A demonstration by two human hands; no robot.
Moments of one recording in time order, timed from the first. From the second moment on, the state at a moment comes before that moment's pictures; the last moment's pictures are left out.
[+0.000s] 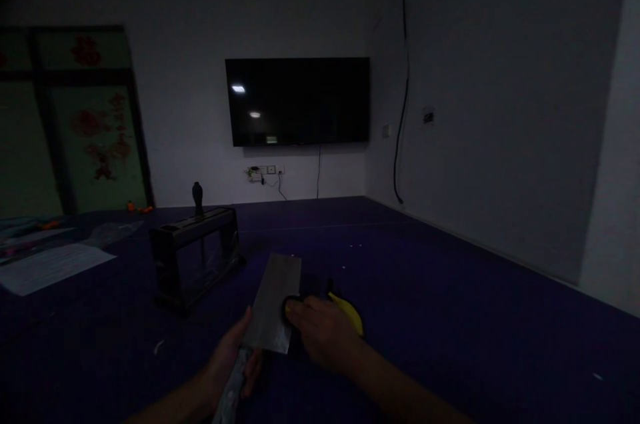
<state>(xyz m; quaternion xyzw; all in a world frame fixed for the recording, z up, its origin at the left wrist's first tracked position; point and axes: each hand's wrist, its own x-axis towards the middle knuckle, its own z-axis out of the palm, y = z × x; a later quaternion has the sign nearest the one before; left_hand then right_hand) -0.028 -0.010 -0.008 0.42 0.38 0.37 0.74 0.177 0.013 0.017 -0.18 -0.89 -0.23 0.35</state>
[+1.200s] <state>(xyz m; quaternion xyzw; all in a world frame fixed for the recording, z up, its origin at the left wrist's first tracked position) -0.030 -0.009 -0.009 0.43 0.37 0.31 0.76 0.185 0.028 0.009 -0.34 -0.85 -0.21 0.34</state>
